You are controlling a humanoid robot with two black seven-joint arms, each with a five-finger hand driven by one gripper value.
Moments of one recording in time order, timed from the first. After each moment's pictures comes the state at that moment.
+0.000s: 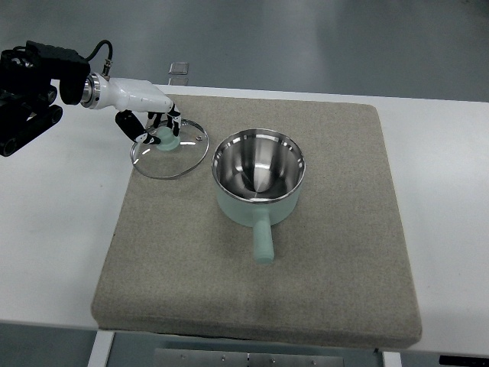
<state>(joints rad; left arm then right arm) -1.28 0.48 0.00 -0.67 1.70 -0.19 -0.61 0.04 0.00 -0.04 0.15 0.05 -0.04 0.14</state>
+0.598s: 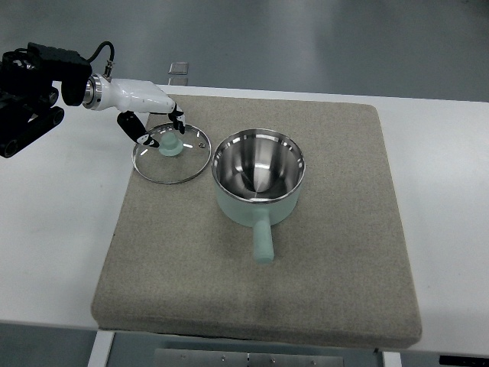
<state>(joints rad) -1.28 0.48 0.00 -0.68 1.70 -0.18 -0.61 0.04 0.00 -0.04 0.15 0.05 -0.04 0.14</state>
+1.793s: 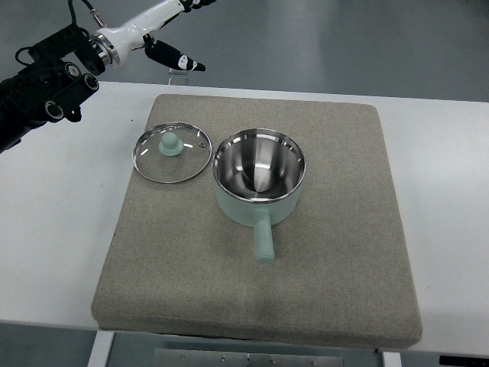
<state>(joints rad) -1.26 0.28 -0.08 -0.42 0.78 0.01 -0.61 0.04 0.00 -0.04 0.15 0.05 -0.04 0.14</state>
